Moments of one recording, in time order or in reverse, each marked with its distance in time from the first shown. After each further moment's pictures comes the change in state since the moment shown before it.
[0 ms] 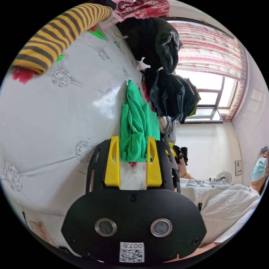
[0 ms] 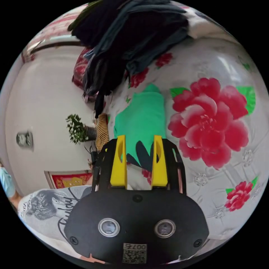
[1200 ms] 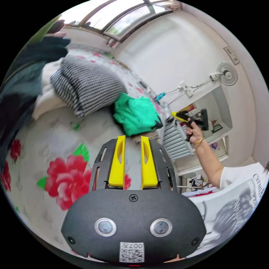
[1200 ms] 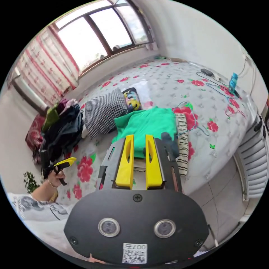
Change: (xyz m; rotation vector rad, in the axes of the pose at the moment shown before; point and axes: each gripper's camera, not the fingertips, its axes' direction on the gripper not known) left arm 0.575 0.054 0.497 -0.660 -0.041 0.889; right arm 0.046 0.159 -0.358 0.703 0.676 0.252
